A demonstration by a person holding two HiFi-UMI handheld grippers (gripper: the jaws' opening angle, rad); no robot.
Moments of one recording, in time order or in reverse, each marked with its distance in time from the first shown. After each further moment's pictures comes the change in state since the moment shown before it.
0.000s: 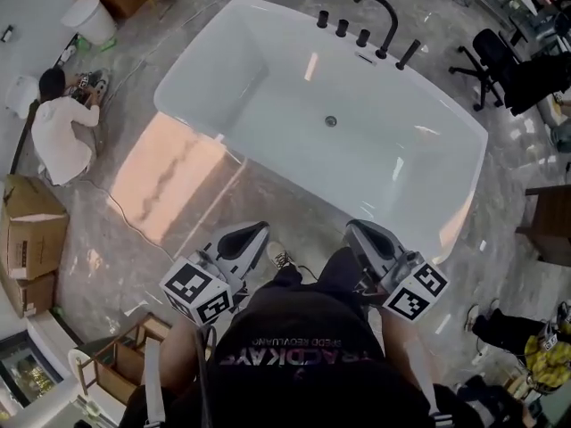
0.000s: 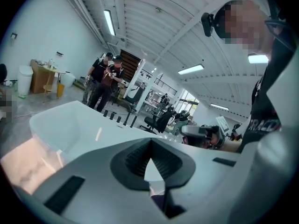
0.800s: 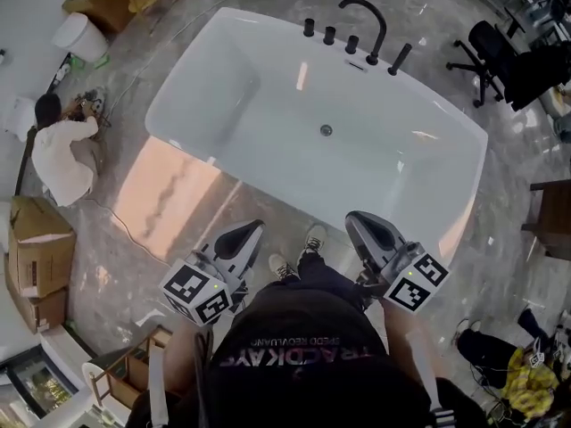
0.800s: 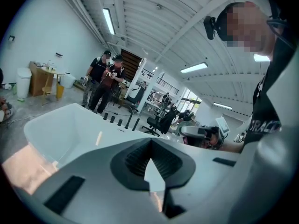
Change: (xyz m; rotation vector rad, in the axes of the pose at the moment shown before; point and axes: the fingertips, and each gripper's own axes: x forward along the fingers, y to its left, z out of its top) left arm 0.058 0.024 0.043 -0.001 0.010 0.021; right arm 0.022 -0.057 0.055 0.012 -0.023 -0.014
